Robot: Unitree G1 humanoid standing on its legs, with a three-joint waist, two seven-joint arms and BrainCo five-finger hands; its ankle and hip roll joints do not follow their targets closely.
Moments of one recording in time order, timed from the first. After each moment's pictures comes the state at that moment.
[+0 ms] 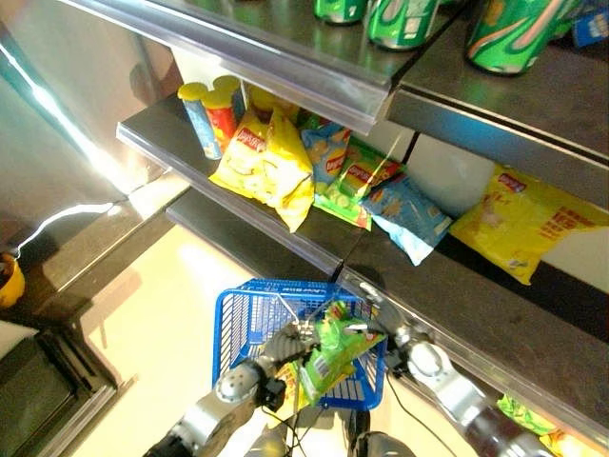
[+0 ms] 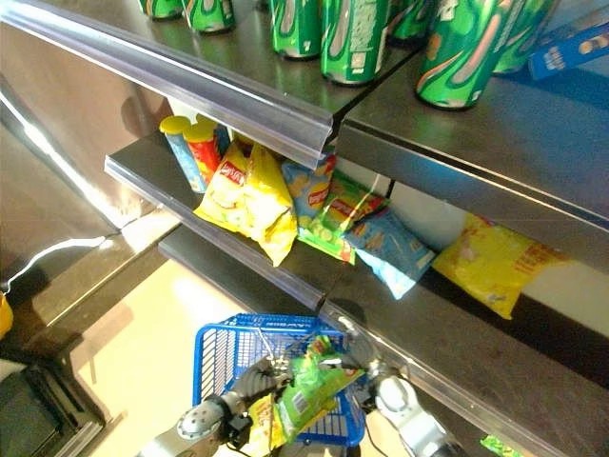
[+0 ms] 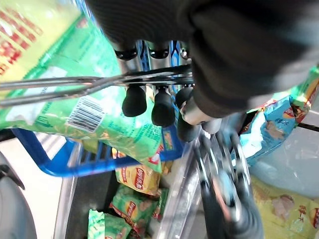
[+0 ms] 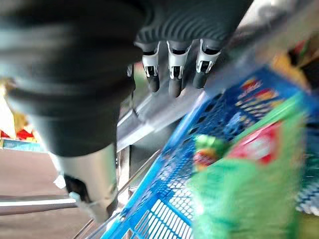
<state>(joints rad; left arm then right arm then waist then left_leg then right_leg) -0.11 0.44 -0.52 0.23 -0.52 0.02 -0.04 -0.15 -0.42 0.37 0.34 0.05 -0.11 -0.02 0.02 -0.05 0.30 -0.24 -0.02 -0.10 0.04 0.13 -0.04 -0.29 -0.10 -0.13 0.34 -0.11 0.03</state>
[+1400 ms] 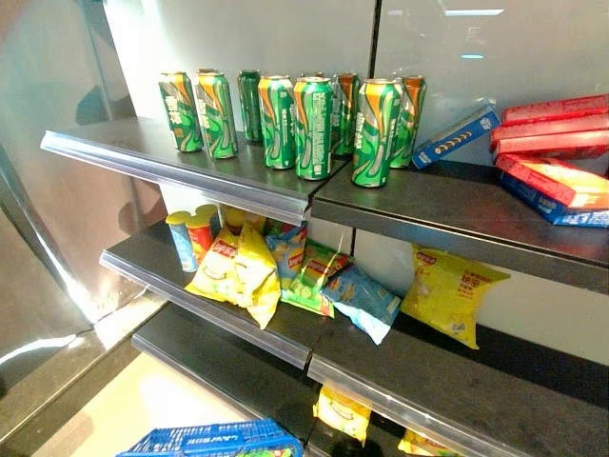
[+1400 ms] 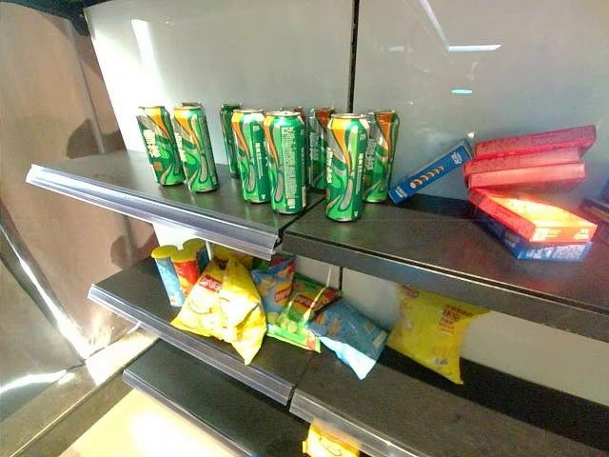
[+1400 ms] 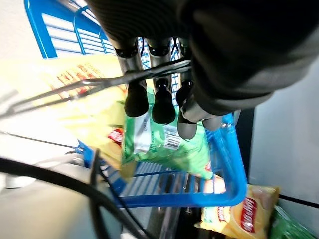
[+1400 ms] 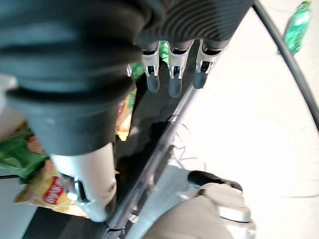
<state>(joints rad) 0.05 0.24 -0.15 1.17 -0.07 -0.14 0.02 0.09 -0.30 0.08 1.23 0.07 -0.11 -0.01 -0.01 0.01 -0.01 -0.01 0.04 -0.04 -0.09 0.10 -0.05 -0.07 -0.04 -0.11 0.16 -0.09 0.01</state>
